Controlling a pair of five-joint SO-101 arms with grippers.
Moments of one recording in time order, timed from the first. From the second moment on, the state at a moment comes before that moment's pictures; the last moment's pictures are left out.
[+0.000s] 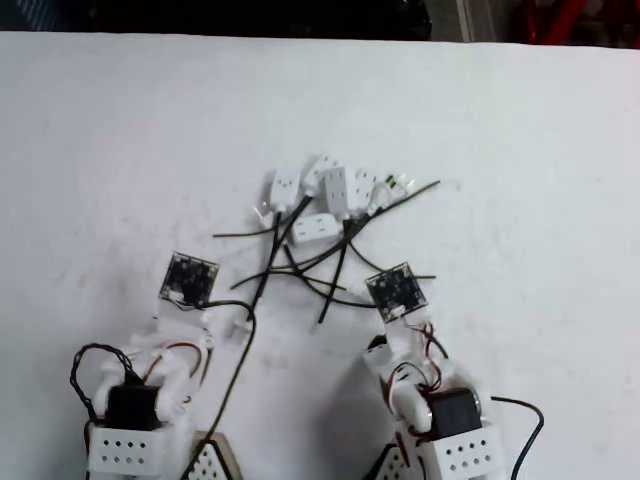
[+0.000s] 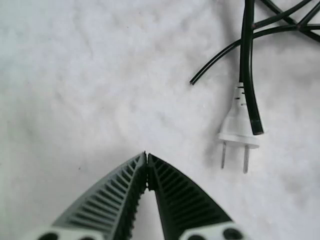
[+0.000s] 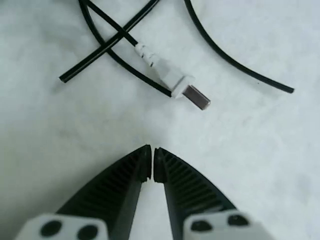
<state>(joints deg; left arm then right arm) -2.2 -103.6 97.2 72.7 -12.6 -16.6 -101.9 96.4 72.2 12.4</state>
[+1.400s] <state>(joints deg) -16.4 -103.6 97.2 68.1 -33.0 -20.1 -43.0 48.4 65.1 39.0</state>
